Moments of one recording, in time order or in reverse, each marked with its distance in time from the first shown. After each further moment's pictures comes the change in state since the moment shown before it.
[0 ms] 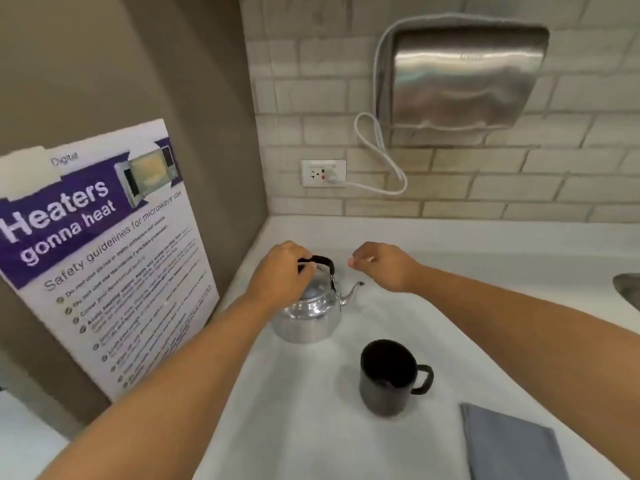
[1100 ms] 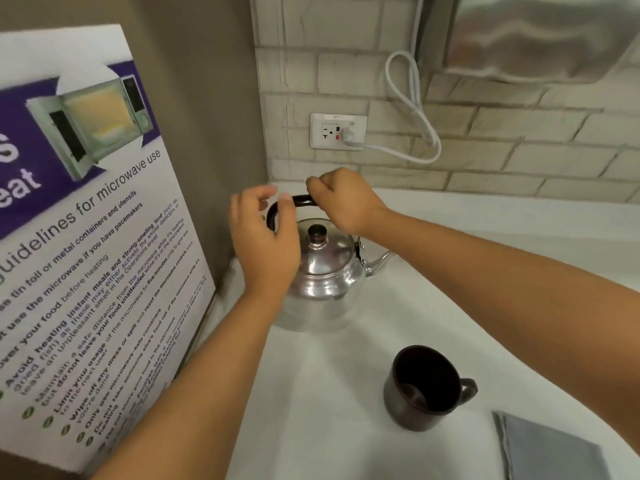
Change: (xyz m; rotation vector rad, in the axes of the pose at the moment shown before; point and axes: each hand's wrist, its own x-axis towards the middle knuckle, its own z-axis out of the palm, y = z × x) left_hand 0.020 -0.010 -0.004 -0.509 0.733 -0.156; right_hand 0.078 -0.096 0.021 0.072 0.180 -0.214
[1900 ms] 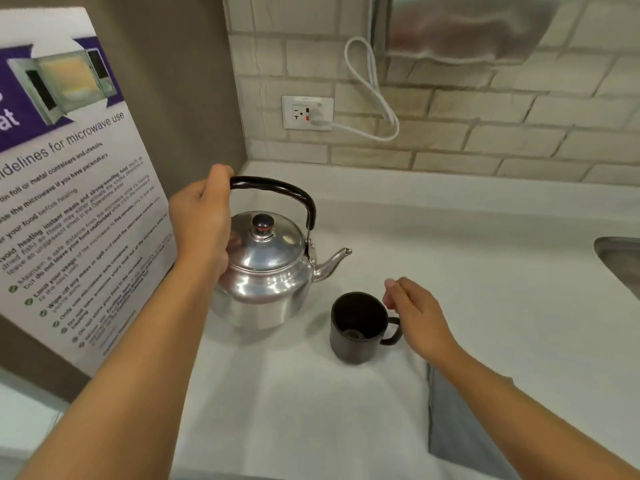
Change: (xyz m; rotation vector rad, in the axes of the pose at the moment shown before) left_hand -0.026 0.058 -0.035 -0.162 0.003 -0.564; right_hand -0.235 0.141 -0.013 0.313 0.181 0.324
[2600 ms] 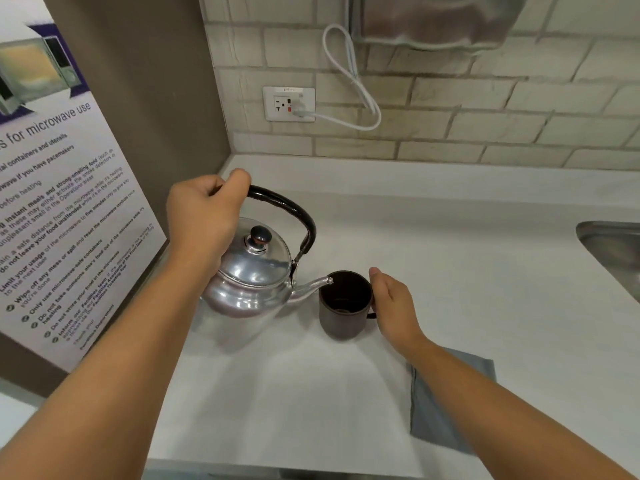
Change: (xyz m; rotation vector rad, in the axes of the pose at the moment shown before) left_hand -0.030 0.000 0.009 0.244 -0.137 0.264; right_hand 0.007 0.024 0.021 0.163 0.080 0.025
